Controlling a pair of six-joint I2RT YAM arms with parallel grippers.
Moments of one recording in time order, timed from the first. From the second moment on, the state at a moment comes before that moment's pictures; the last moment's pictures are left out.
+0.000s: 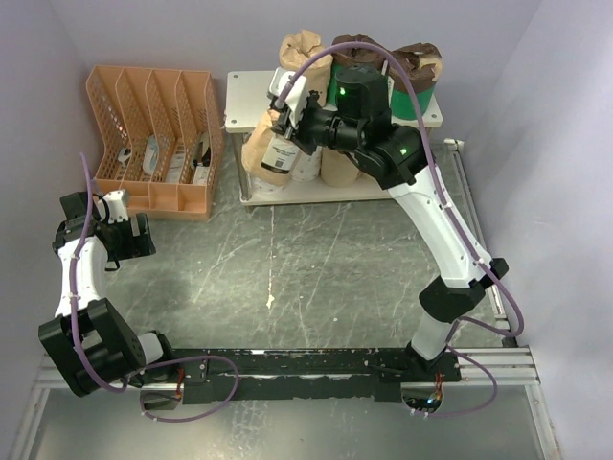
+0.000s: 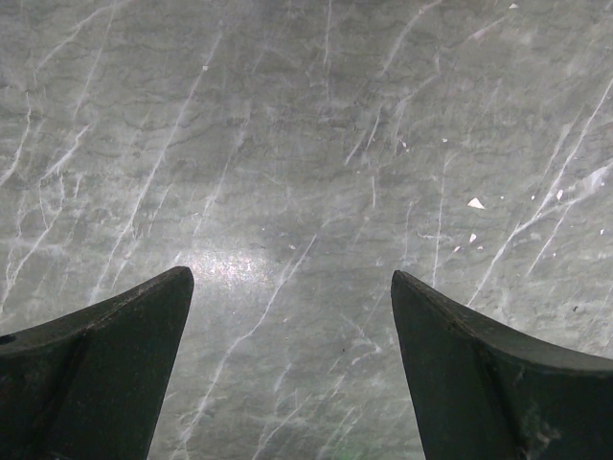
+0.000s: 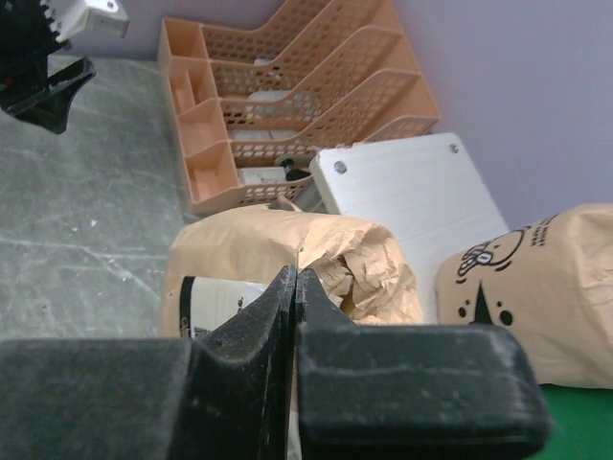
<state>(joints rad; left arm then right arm) 0.47 1.23 0.89 -0.68 0.27 0.23 0.72 1.74 2.29 -0.79 -0.35 -0.57</state>
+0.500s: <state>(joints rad) 0.47 1.23 0.89 -0.68 0.26 0.23 0.72 1.75 2.31 -0.59 -0.32 -0.64</state>
